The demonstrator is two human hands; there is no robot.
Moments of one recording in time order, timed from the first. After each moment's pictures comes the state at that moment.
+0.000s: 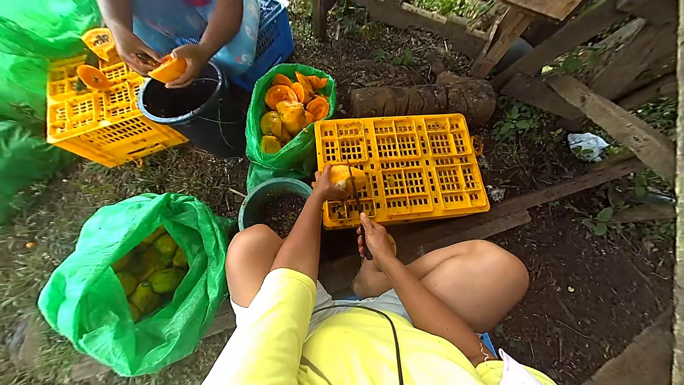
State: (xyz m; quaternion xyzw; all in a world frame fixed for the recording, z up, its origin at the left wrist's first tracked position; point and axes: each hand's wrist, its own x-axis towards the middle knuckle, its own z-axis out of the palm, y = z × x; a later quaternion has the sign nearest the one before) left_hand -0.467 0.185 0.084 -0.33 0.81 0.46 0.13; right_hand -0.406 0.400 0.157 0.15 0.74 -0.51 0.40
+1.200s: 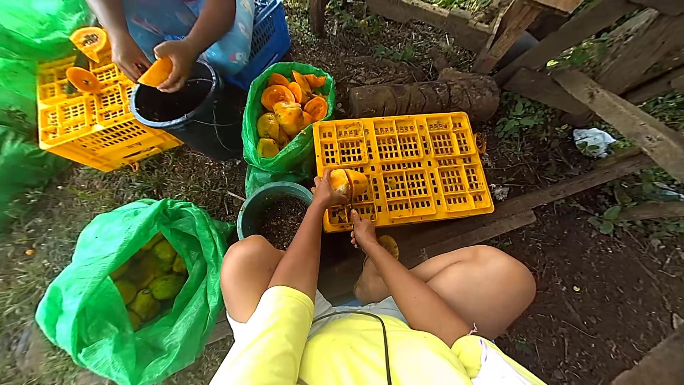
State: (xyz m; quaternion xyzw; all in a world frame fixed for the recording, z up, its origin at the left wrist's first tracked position) left_hand -0.463 0.192 0.088 -0.35 0.81 0.46 0.14; right_hand -0.441 0.360 0.084 0.13 0.82 -0.36 0.42
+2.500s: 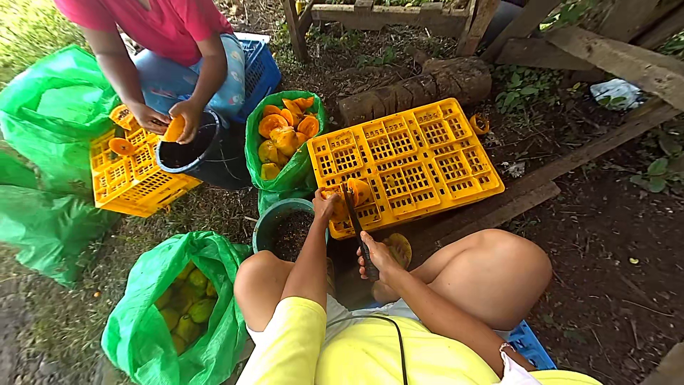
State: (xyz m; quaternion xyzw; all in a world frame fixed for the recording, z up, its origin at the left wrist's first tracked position) left_hand -0.447 0.195 0.050 -0.41 0.68 0.60 0.00; right_hand -0.386 0.407 0.171 0.25 0.60 -0.57 0.51
